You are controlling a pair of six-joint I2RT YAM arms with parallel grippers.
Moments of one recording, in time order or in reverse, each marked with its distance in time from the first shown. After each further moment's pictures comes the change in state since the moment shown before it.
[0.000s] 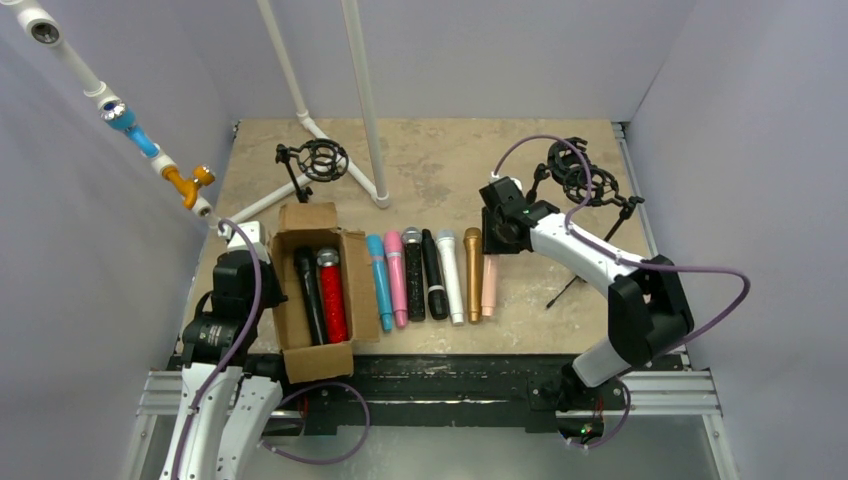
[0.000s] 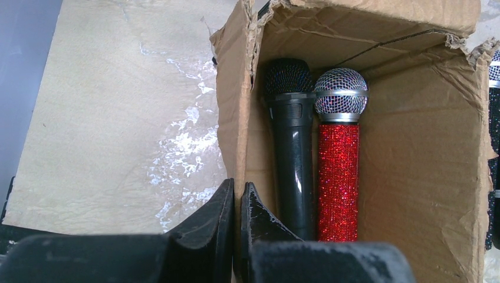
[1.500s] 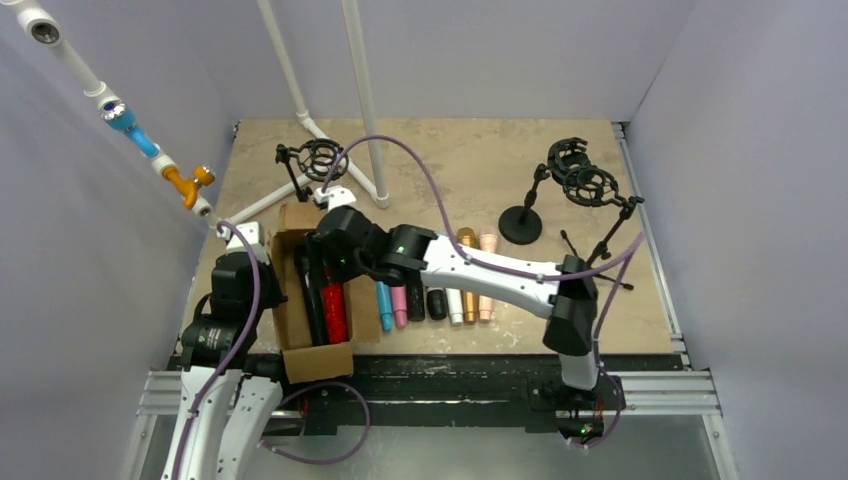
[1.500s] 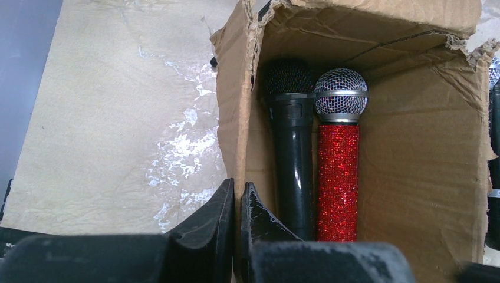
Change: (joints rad) left arm 0.000 -0.015 0.000 0.000 0.007 -0.001; right arm 0.678 0.335 0.716 0.036 0.023 0.172
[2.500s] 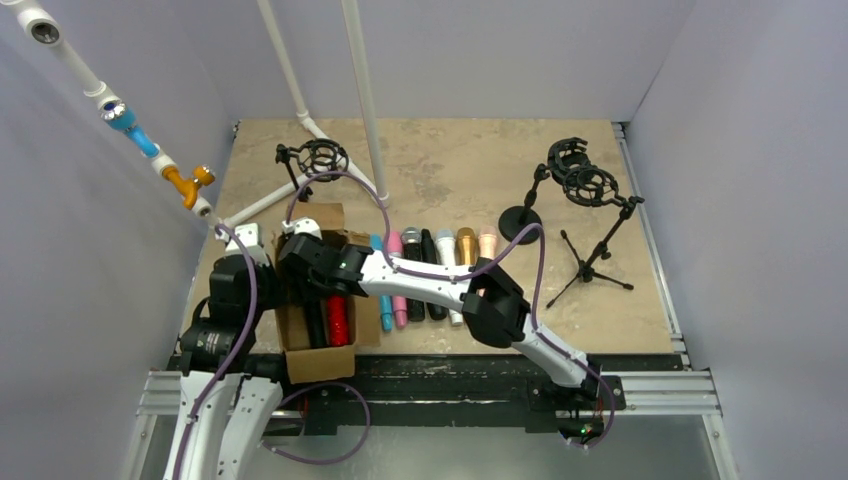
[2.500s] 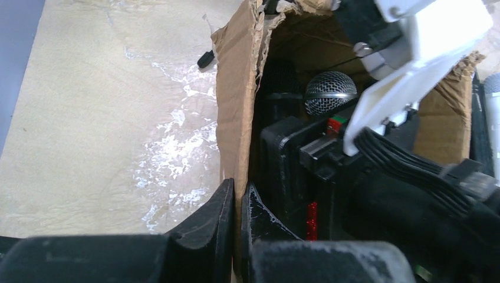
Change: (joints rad) left arm 0.000 -0.024 0.000 -0.005 0.037 -0.021; right arm 0.023 0.497 0.330 -0.006 -0.035 -0.004
